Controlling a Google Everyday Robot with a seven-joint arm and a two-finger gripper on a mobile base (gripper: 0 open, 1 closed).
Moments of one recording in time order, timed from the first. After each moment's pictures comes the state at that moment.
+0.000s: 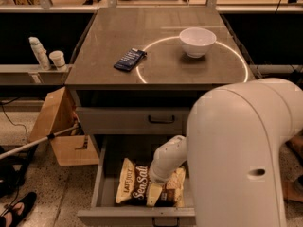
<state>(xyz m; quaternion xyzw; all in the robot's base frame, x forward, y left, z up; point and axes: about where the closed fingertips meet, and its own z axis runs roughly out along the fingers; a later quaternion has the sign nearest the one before) 0.492 -0.010 0.401 -0.63 0.76 0.08 0.11</state>
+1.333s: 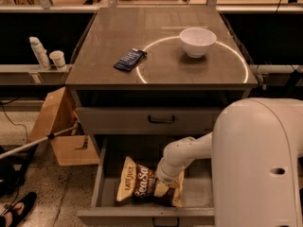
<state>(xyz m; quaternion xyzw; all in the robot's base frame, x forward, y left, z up) 0.498 -0.035 0.375 -0.65 0.74 0.11 0.10</state>
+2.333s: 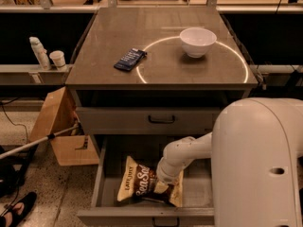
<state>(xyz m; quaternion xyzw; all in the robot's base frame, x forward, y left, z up) 0.497 -0.035 0.375 -0.65 0.74 0.11 0.10</state>
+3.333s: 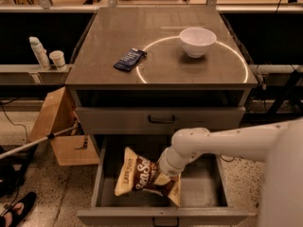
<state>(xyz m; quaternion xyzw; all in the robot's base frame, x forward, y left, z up) 0.493 -0.030 0.451 -0.66 0.73 0.15 0.14</state>
